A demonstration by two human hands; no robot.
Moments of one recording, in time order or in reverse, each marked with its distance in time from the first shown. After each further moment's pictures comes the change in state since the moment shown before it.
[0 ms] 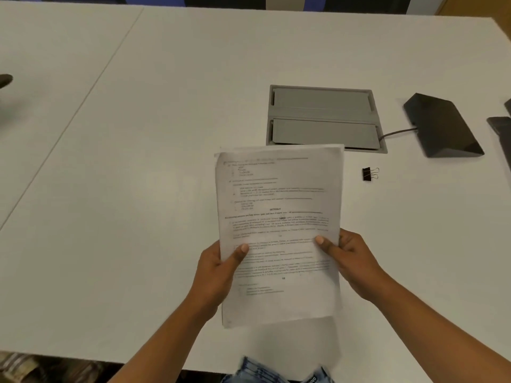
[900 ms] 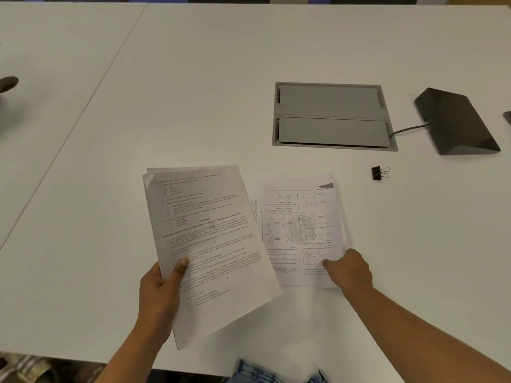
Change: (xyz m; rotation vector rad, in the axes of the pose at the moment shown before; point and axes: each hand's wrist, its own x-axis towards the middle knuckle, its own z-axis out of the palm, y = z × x) left_hand -0.008 -0.020 -0.083 0.025 0.423 -0.028; right_hand 0.050 0.072 0.002 -0.755 0.548 0.484
